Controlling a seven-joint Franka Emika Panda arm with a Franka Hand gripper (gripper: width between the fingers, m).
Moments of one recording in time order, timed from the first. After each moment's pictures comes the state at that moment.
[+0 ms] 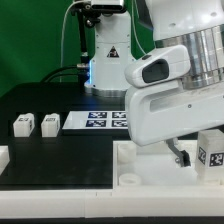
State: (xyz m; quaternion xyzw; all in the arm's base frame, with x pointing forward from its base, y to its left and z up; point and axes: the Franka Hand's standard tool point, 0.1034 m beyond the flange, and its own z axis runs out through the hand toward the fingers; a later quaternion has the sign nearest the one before) arm 0.641 0.110 0.071 -0.99 -0.06 -0.07 0.11
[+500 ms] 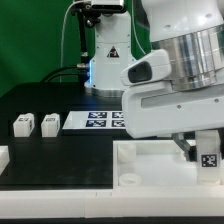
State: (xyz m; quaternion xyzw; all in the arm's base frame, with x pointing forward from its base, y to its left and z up) arm 0.640 0.105 0.069 -0.97 0.22 -0.03 0.12
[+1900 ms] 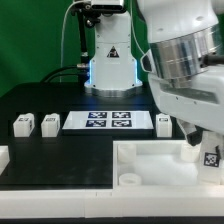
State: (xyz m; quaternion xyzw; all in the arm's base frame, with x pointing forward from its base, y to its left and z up) arm 0.611 0.122 0.072 -0.84 0.52 0.05 0.11
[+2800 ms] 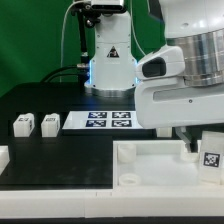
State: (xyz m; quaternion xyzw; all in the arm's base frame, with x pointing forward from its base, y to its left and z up) arm 0.619 0.124 0.071 -0.98 0.16 0.00 0.11
